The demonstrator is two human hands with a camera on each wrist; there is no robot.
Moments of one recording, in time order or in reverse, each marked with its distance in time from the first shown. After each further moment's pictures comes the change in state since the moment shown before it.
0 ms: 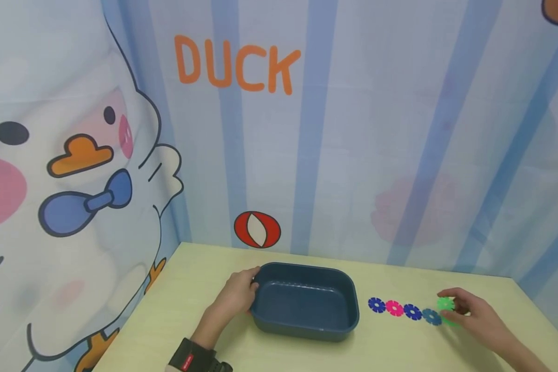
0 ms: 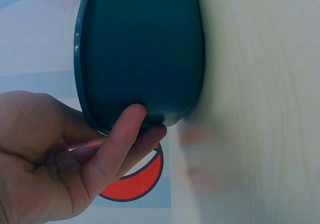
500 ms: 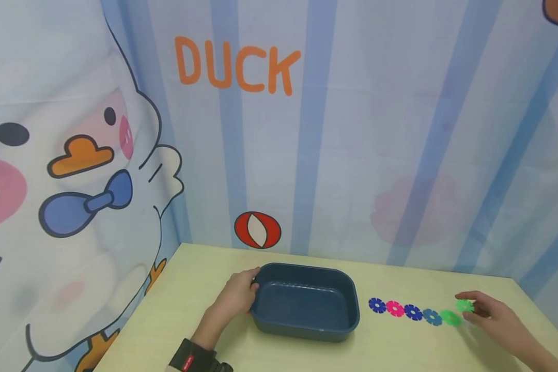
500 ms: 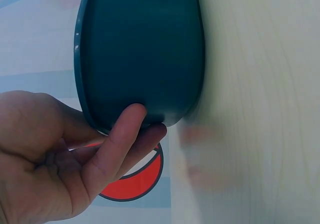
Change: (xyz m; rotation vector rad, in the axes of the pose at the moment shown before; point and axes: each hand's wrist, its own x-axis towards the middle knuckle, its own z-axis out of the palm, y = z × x) left_hand 0.000 0.000 0.000 0.003 0.004 -0.002; right_hand -0.008 0.030 -0.022 -0.067 0.021 -0.025
